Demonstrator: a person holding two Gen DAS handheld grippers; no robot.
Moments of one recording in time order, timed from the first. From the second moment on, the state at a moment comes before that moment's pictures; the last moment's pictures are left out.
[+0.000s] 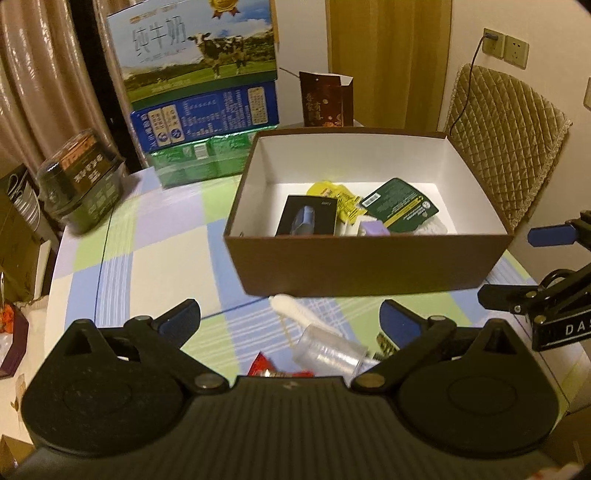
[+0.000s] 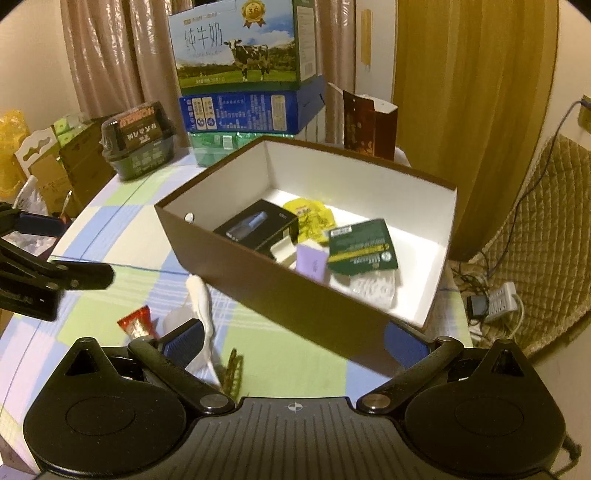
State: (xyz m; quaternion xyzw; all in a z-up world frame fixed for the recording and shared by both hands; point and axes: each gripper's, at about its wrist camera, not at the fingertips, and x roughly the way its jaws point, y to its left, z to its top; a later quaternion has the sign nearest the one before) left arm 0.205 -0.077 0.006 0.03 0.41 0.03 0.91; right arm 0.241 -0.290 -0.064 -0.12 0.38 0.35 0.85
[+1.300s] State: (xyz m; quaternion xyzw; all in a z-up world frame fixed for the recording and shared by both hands) left arm 0.188 -0.020 -0.096 0.00 0.50 0.00 0.87; right arm 0.192 -0.245 -0.168 -0.15 0.43 0.37 0.81
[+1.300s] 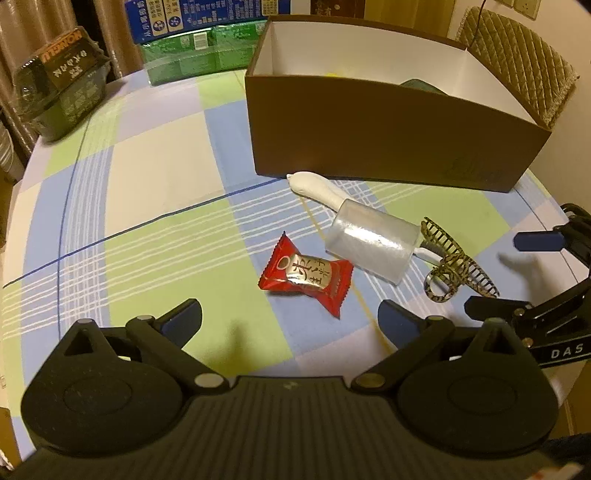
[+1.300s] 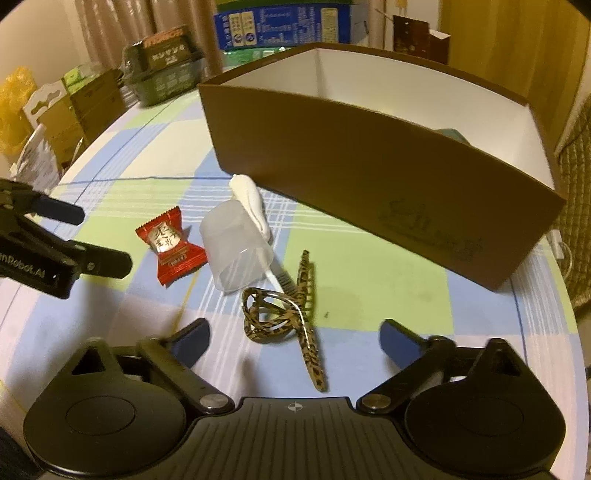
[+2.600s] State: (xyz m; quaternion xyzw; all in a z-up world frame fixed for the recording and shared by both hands) left arm 0.243 -0.026 -0.145 0.06 0.52 -0.11 0.85; right arm 0.219 -0.305 -0.185 -0.11 0.46 0.27 0.84
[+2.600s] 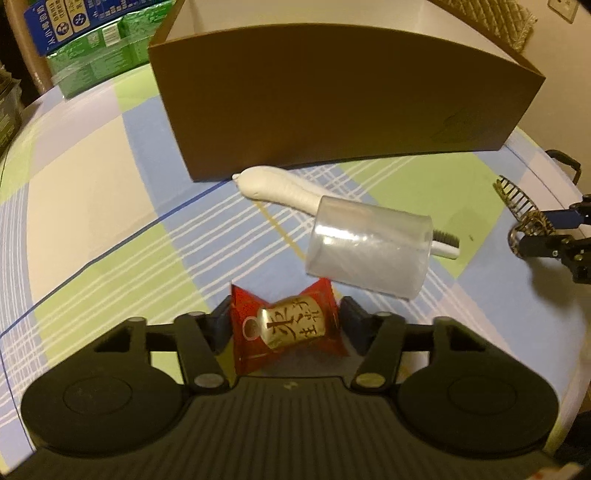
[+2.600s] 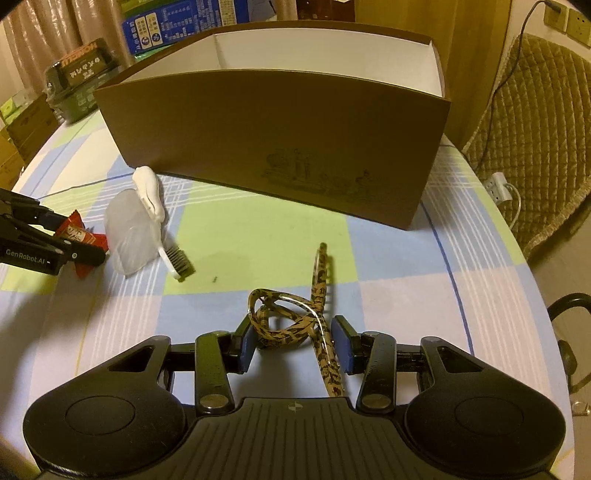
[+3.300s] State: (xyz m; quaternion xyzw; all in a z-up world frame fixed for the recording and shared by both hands) left arm 0.210 0.000 -0.137 0.02 0.52 -0.07 0.85; right arm 0.223 -0.300 -0.189 -0.12 0.46 0.27 0.84
